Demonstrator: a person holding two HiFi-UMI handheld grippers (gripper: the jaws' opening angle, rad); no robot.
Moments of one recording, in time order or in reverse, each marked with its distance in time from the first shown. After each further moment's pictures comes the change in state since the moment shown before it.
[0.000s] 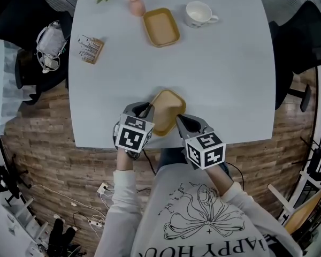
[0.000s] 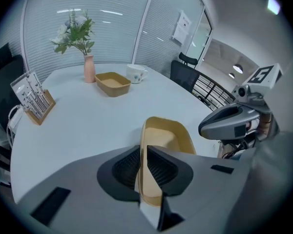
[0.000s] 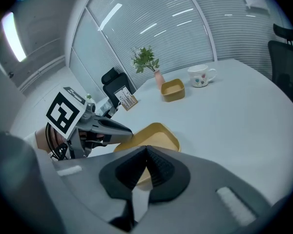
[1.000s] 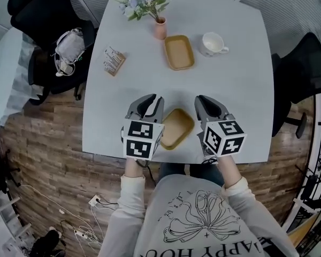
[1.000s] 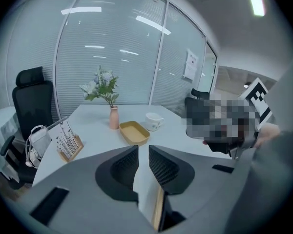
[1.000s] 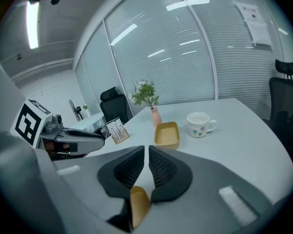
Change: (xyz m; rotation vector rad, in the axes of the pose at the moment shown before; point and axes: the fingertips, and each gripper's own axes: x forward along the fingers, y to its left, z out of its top) left arm -0.089 0.033 0.110 -0.099 -0.422 0.188; right arm -0.013 -0.019 0.151 -0.140 -0.266 -0.080
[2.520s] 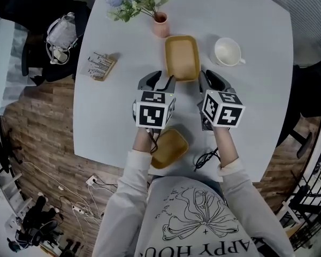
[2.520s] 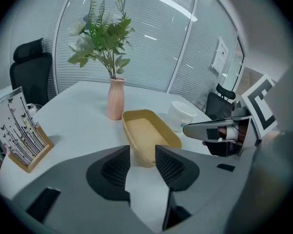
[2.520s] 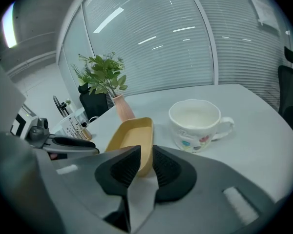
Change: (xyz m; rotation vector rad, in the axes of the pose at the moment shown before) left arm 0.189 0.054 0.013 -0.178 0.151 0.081; right arm 0.172 -0.126 0.019 0.050 0.130 -0.081
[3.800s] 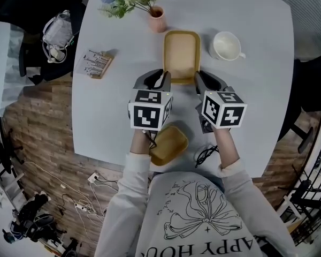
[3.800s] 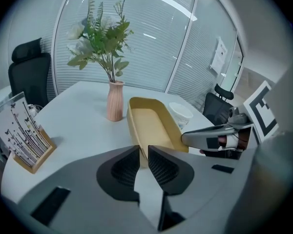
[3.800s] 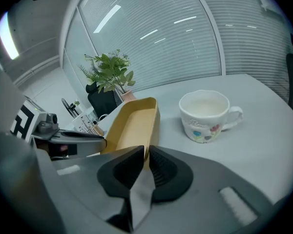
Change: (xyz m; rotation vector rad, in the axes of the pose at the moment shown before) left arm -0.012 -0.003 0.003 0.006 0.018 -0.017; right arm -0.007 0.021 -0.015 0.036 0.066 0.108
